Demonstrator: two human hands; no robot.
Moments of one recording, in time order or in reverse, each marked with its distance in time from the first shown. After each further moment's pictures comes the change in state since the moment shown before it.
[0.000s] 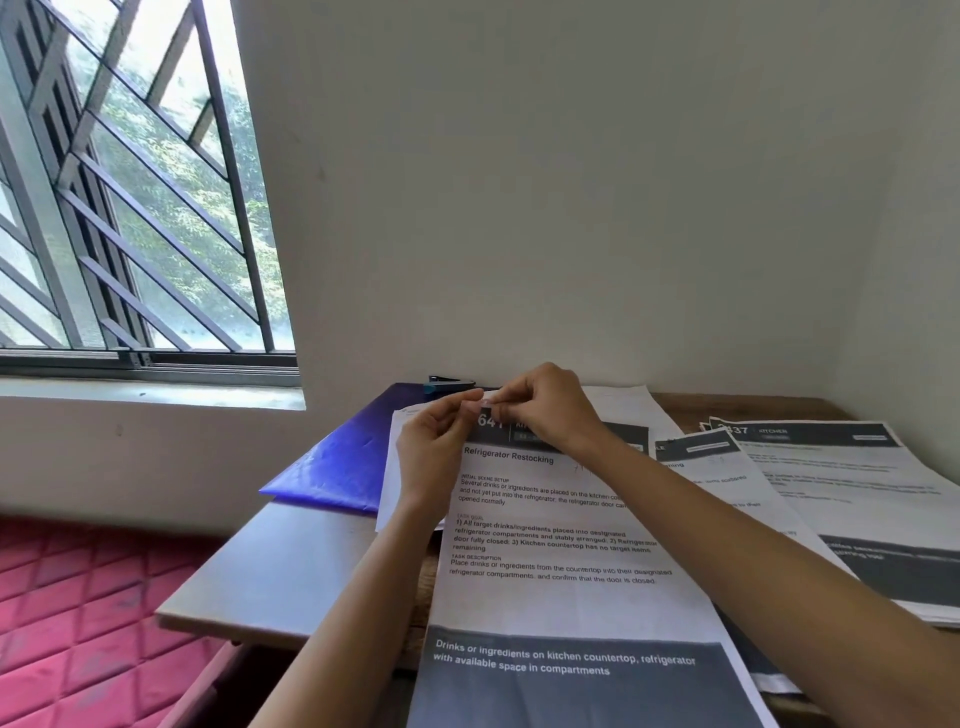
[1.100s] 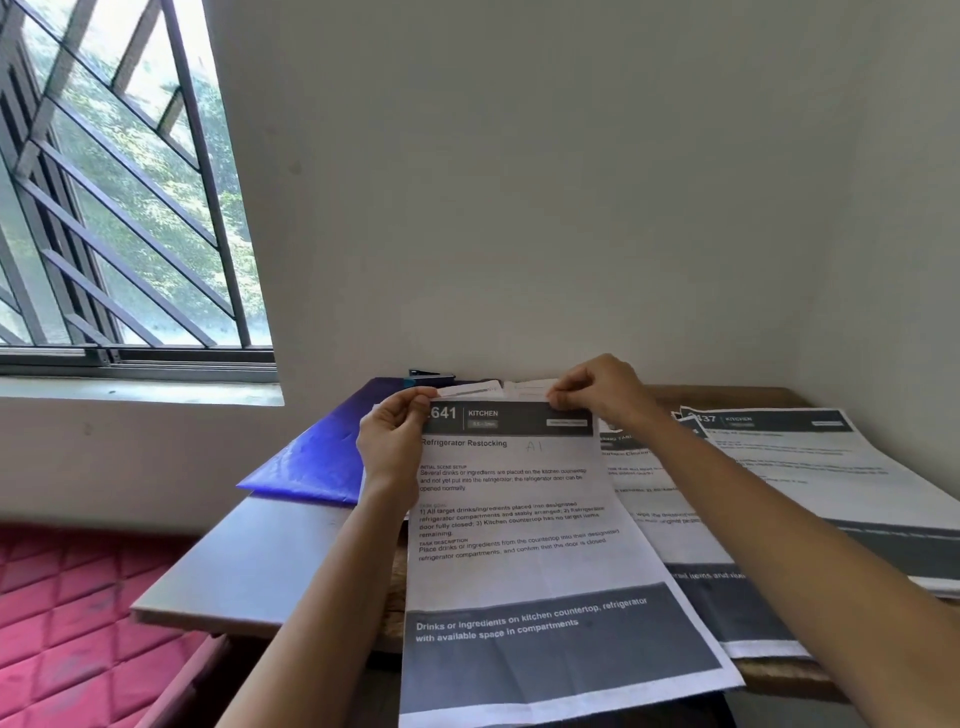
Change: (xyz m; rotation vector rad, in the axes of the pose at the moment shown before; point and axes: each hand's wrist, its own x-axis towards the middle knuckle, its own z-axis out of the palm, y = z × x) left_hand 0.010 -0.009 -0.011 -0.057 0.187 -0.064; right_hand -0.005 0.060 -0.062 -0.056 -0.039 0.199
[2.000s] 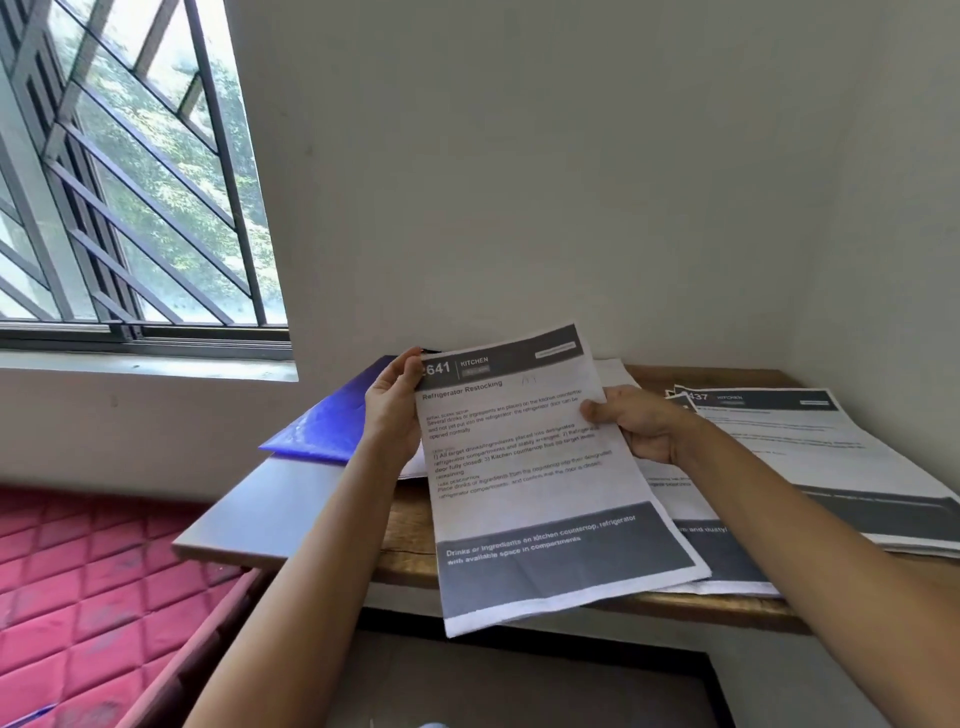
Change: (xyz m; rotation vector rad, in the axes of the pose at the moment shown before) left_hand -0.001 0.019 -0.006 -0.332 -0.105 -0.215; right_hand -0.054 0.021 -0.007 0.792 -0.347 0.417
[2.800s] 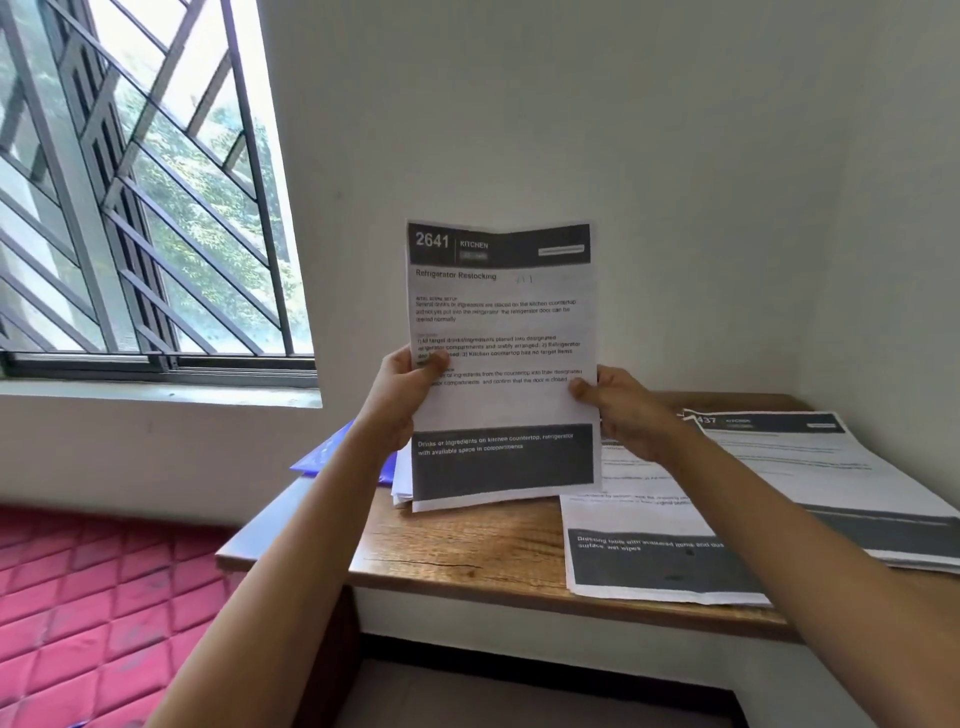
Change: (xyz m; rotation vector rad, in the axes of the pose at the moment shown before) left_hand -0.032 0.069 0.025 0.399 -0.226 0.119; right_hand -0.022 -0.031 0.046 -0.083 0.081 -0.369
